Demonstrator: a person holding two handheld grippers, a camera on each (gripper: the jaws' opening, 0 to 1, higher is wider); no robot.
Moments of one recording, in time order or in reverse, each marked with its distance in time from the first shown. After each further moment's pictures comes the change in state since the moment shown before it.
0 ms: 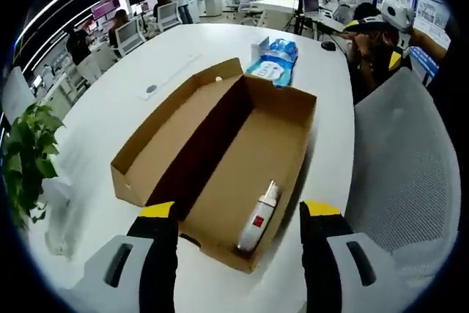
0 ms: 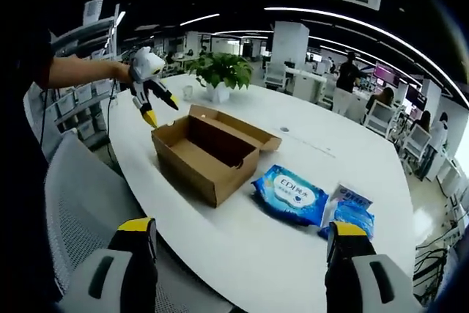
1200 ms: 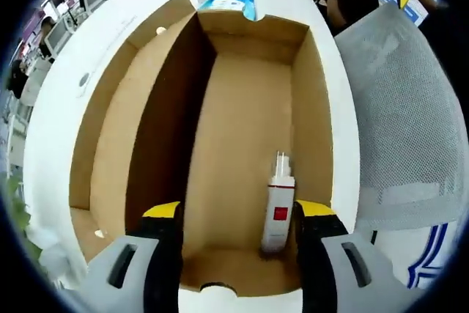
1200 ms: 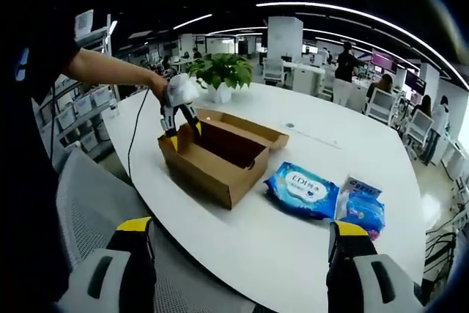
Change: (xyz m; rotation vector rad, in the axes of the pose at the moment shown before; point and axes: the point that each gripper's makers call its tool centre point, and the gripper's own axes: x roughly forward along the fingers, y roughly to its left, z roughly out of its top) left arm 0.073 0.001 -0.033 0.278 0.333 -0.256; right arm -0.003 0.017 0.002 0.086 0.016 0.016
